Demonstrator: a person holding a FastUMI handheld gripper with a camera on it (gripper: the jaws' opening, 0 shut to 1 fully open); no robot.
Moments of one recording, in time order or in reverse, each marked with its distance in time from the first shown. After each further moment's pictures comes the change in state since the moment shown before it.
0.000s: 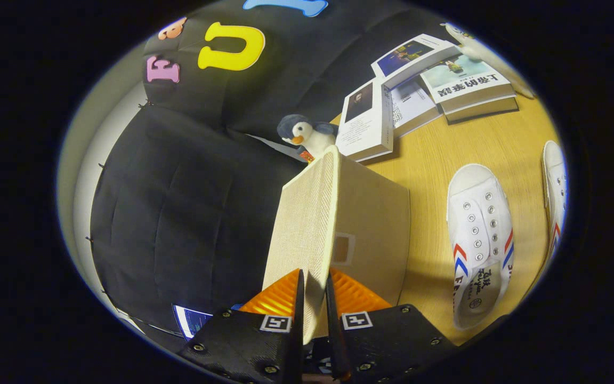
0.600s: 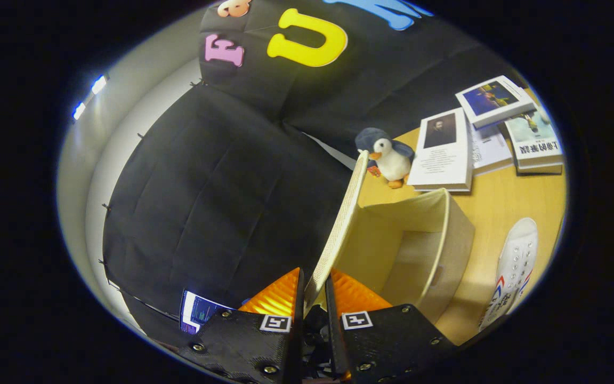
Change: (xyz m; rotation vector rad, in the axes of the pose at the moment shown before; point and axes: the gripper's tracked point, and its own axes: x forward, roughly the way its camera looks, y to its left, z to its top) arm 0.007 0.136 0.023 -0.218 -0.005 0.178
